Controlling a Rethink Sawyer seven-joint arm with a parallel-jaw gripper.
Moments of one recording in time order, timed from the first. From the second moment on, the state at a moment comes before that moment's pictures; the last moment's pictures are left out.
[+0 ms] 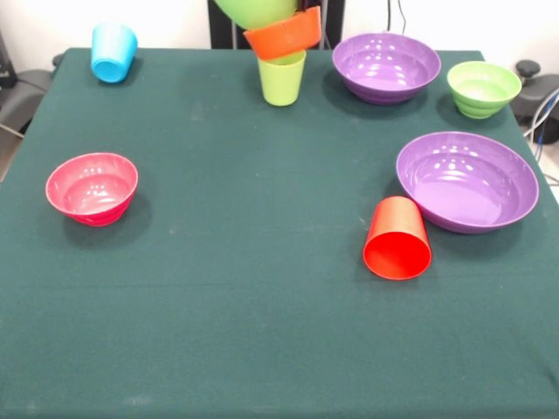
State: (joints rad) arm -0.06 -0.64 -0.28 1.97 0.07 0.71 2.14
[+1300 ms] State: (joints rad) arm -0.12 -0.60 -0.24 1.95 0.17 0.65 2.14
